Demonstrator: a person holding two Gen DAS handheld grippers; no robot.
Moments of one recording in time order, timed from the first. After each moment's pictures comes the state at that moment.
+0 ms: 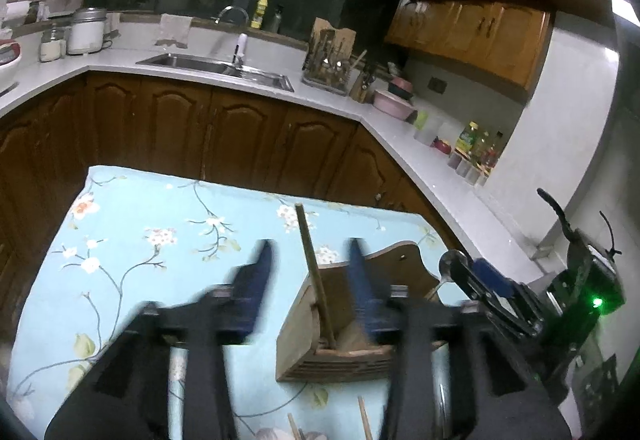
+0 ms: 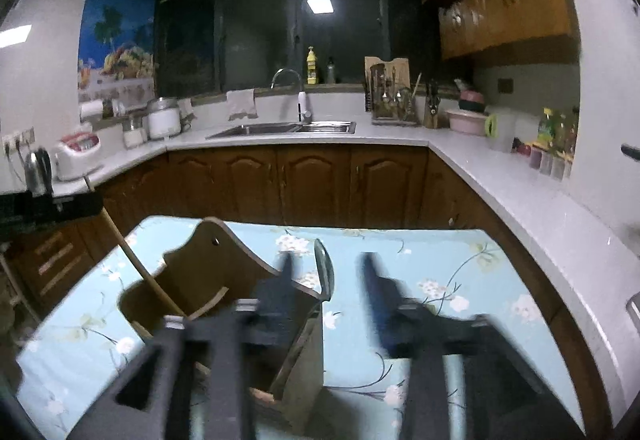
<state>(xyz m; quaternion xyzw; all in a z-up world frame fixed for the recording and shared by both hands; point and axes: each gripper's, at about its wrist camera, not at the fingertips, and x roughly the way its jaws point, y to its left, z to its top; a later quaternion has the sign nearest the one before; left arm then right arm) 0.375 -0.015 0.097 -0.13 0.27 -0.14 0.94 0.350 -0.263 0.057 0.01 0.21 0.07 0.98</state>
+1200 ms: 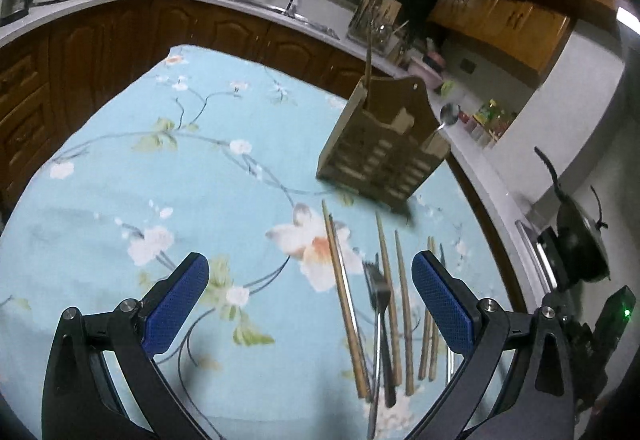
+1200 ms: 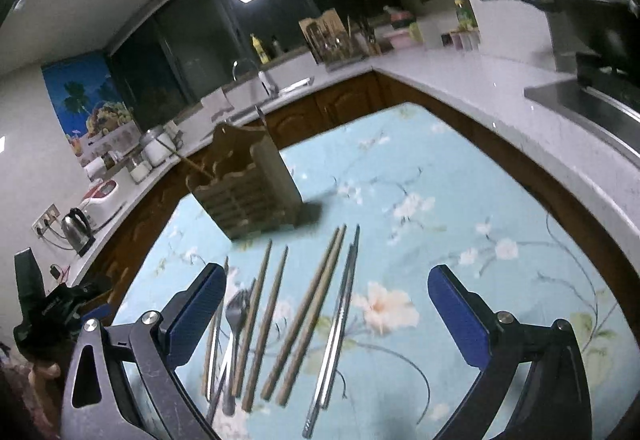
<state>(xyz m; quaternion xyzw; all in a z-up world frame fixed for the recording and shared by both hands) 0.169 0.023 0.003 -0.19 0.36 -0.09 0.91 0.113 -0.365 0.008 0.19 0.29 0.05 0.94</state>
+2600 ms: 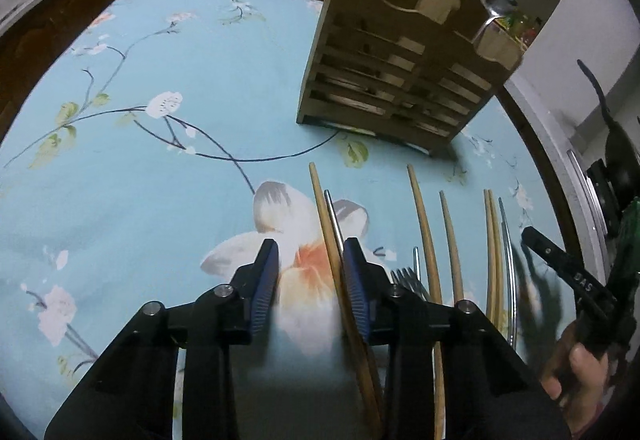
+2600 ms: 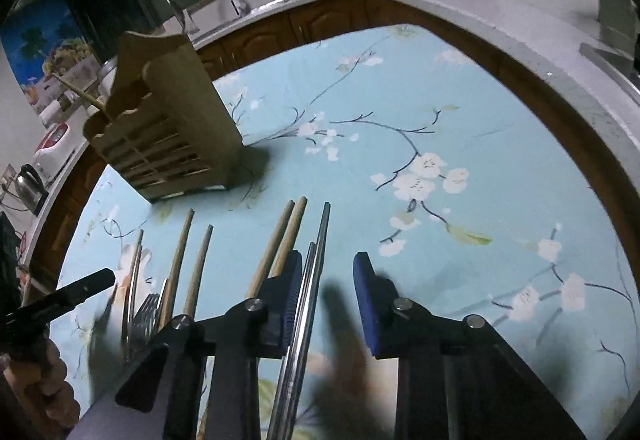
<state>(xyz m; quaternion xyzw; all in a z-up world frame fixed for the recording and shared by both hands) 0.290 -0.048 -0.058 -0.09 0.50 -0.11 0.86 0.246 -0.356 -0.062 0.14 0.43 0.03 0.89</state>
